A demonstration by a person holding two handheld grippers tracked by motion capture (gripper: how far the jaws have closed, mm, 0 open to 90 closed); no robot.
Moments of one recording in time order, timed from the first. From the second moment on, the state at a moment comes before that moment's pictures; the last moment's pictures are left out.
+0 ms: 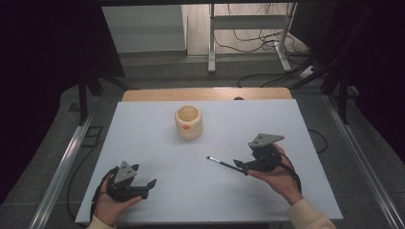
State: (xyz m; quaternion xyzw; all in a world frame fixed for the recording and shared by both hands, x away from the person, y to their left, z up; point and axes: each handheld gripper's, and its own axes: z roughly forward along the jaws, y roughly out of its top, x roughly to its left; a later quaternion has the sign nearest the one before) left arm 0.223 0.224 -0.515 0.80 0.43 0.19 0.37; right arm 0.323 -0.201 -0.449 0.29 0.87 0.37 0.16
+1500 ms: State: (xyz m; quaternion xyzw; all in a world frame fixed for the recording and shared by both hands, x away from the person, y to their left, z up) left arm 0.222 0.223 -0.515 0.80 0.42 0.19 0.37; right arm 0.336 -0.144 -0.460 0.26 0.90 0.32 0.11
